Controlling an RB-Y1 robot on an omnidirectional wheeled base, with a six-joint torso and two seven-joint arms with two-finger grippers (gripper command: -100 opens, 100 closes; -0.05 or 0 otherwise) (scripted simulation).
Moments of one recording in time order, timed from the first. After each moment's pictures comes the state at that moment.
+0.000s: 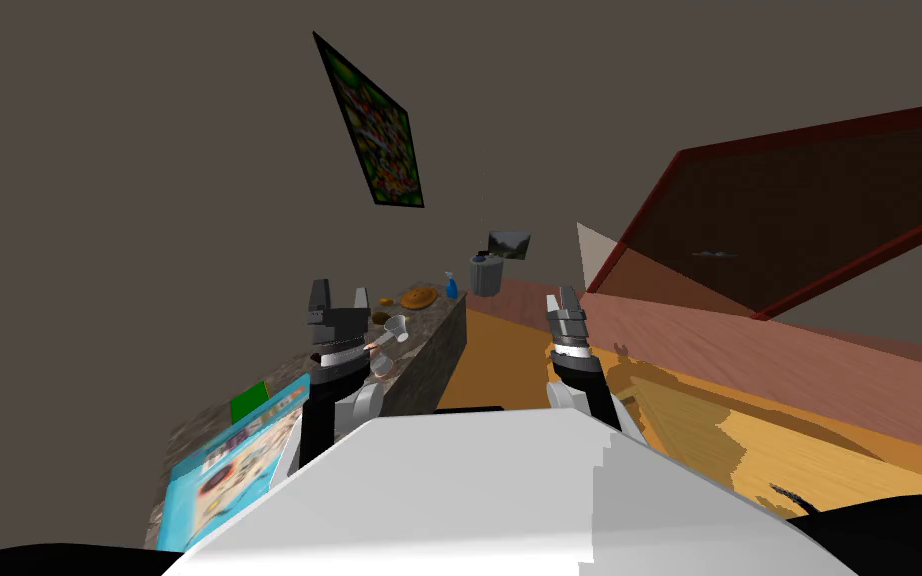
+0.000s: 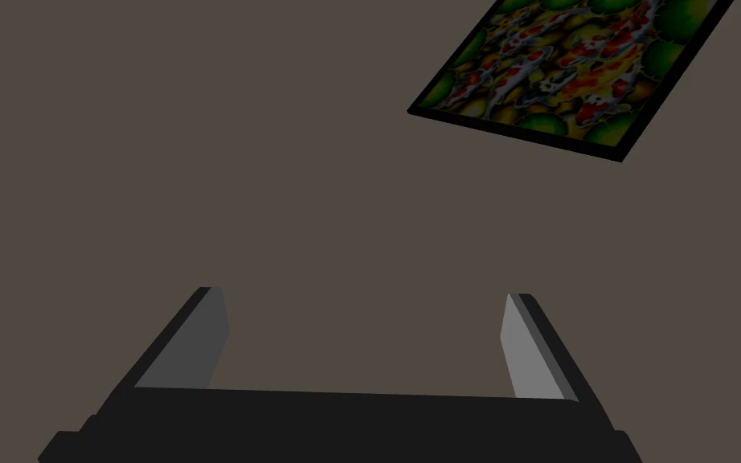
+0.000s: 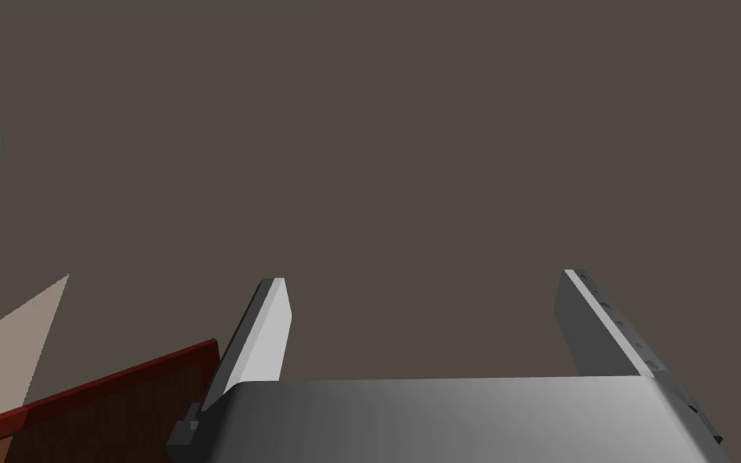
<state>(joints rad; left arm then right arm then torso) 0.47 -0.02 0.06 -2.40 -0.06 -0.48 0.11 0.51 0.01 -0.03 -2.23 0.10 -0.53 0.09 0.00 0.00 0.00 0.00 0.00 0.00</state>
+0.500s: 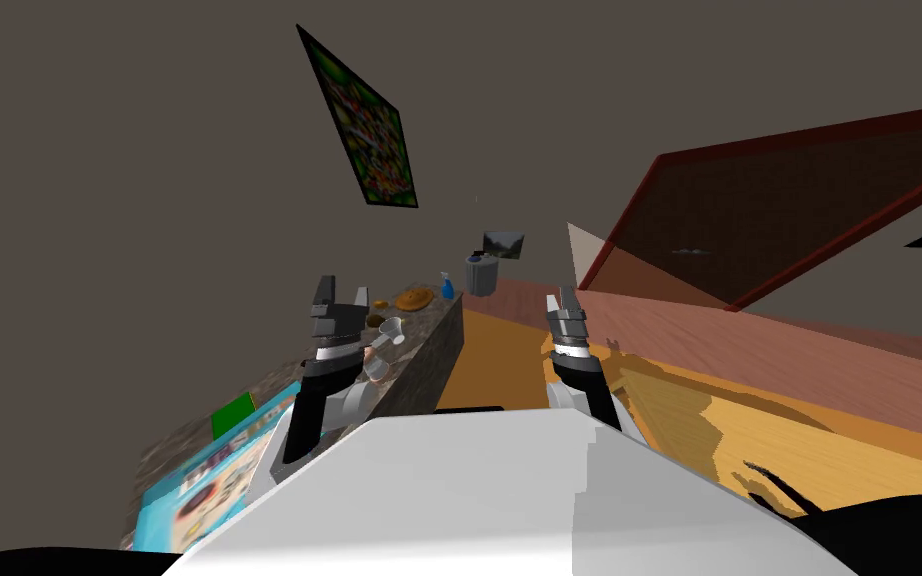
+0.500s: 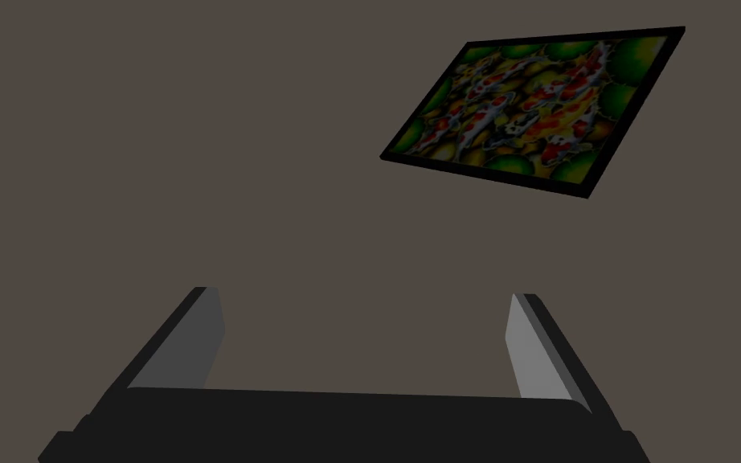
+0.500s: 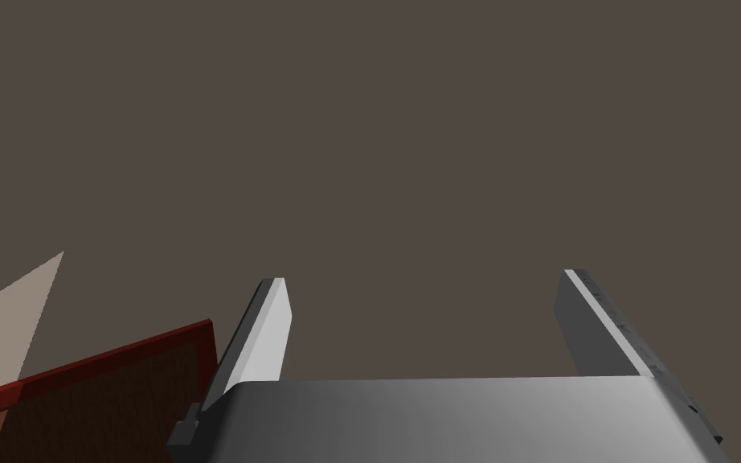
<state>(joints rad) 0.43 0.09 0.12 -2.39 -0.04 -0.40 0.12 0.51 0.01 -0.03 -2.23 0.10 -0.53 0.09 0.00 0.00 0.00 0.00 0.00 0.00</state>
